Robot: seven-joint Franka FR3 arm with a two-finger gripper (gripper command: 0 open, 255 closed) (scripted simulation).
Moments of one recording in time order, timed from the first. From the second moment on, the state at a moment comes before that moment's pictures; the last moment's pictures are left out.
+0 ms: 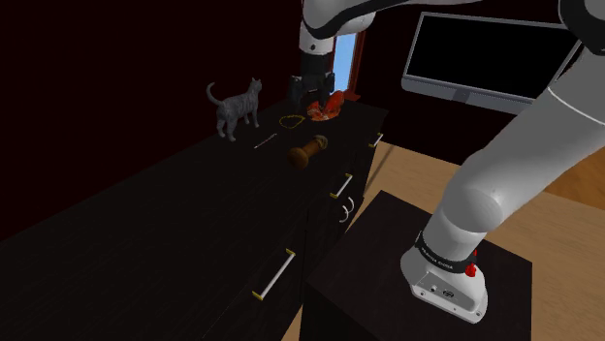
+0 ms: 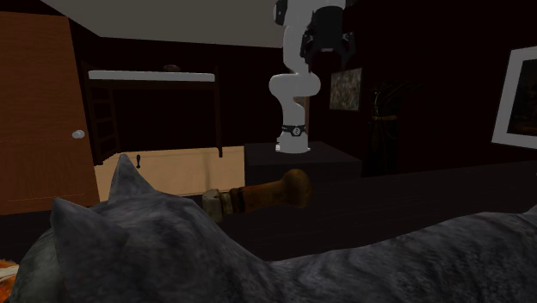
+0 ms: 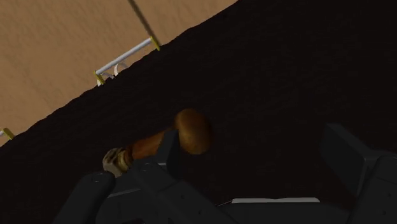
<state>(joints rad) -0.10 -0.27 0.03 -2.19 0.01 1.96 0.25</state>
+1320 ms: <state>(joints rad) -0.23 0.43 -0.07 -1.76 0.11 2.09 0.64</state>
